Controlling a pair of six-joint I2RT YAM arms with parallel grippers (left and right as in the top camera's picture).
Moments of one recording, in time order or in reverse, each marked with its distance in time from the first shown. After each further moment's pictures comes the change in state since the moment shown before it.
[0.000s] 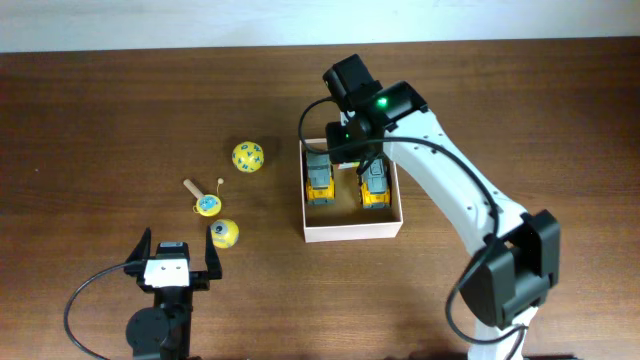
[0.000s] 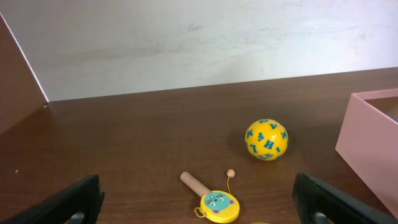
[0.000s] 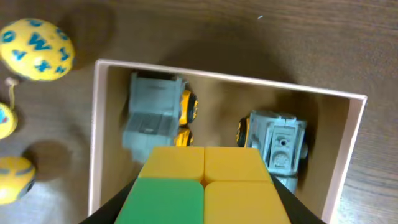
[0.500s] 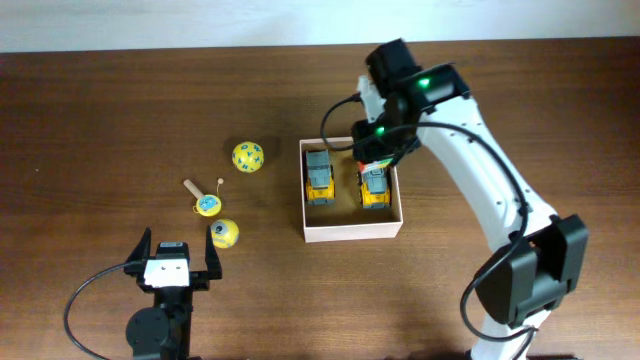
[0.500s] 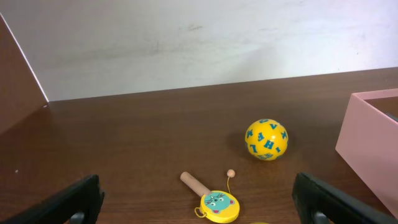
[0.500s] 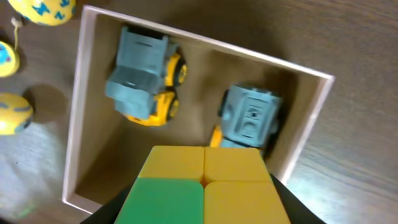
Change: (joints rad) left arm 0.000 0.000 0.000 0.000 0.000 0.000; right arm -0.111 -0.037 0.035 -0.151 -0.165 -0.241
